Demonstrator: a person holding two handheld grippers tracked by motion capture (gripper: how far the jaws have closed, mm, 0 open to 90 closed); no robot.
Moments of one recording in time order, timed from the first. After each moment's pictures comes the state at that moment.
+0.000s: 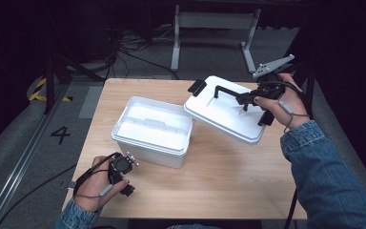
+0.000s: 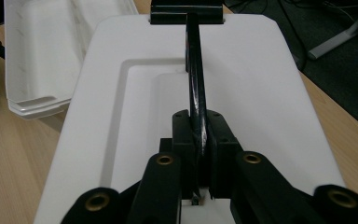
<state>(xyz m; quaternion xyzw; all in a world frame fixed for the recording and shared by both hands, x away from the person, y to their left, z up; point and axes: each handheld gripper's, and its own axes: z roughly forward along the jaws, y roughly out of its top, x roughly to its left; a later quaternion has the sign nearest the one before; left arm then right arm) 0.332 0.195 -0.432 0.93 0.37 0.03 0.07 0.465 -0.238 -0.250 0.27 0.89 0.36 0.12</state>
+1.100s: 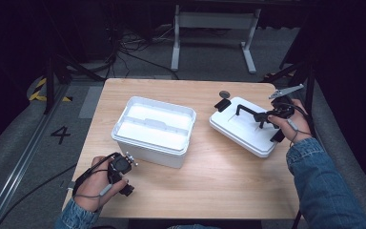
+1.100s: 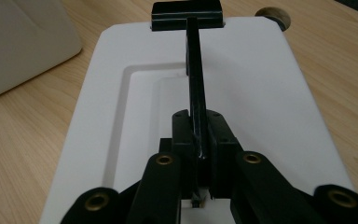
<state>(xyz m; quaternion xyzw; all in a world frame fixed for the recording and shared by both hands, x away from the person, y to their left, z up) 0.333 0.198 -0.434 0.93 0.37 0.03 0.06 0.486 -0.318 -0.361 0.38 0.86 0.33 0.10</state>
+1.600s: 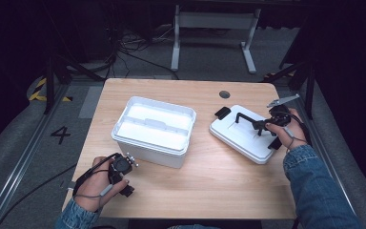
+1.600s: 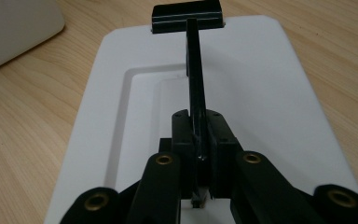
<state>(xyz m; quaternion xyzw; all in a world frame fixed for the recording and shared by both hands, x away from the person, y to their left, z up) 0.333 0.196 -0.436 0.93 0.36 0.03 0.06 0.486 -0.325 -0.398 0.40 0.85 0.33 0.09</state>
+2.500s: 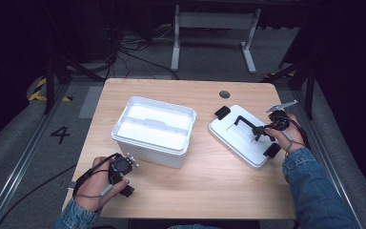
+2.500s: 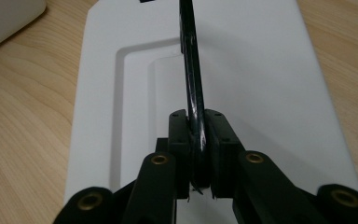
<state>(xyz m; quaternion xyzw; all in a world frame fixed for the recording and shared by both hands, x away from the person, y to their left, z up) 0.333 0.196 -0.437 0.93 0.36 0.03 0.06 0.487 -0.333 -0.424 0.43 0.84 0.32 0.06</state>
